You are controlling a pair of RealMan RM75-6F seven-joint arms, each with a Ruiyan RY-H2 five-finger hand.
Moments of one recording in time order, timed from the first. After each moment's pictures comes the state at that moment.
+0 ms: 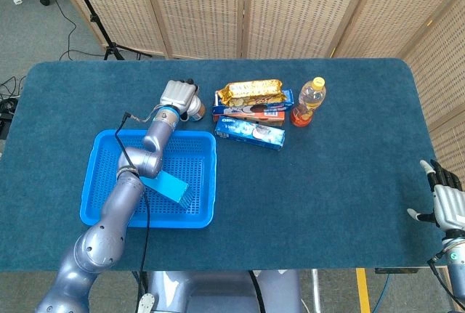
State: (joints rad) left arm -1.43 -2.02 -0.27 -0.04 1.03 0.10 -0.01; right arm 0.20 -1.26 0.14 -1.20 -1.27 1.14 0.21
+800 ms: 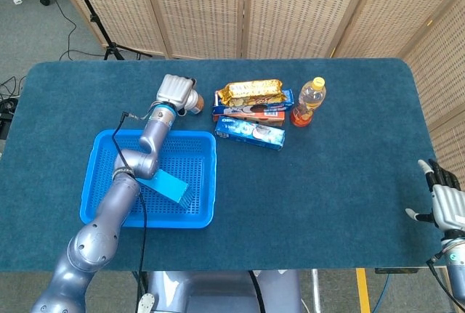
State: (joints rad) left arm -1.39 -1.99 -0.32 -0.10 1.07 0.22 0.06; right arm 0.19 -1.25 0.14 -1.23 -1.29 1.16 0.22
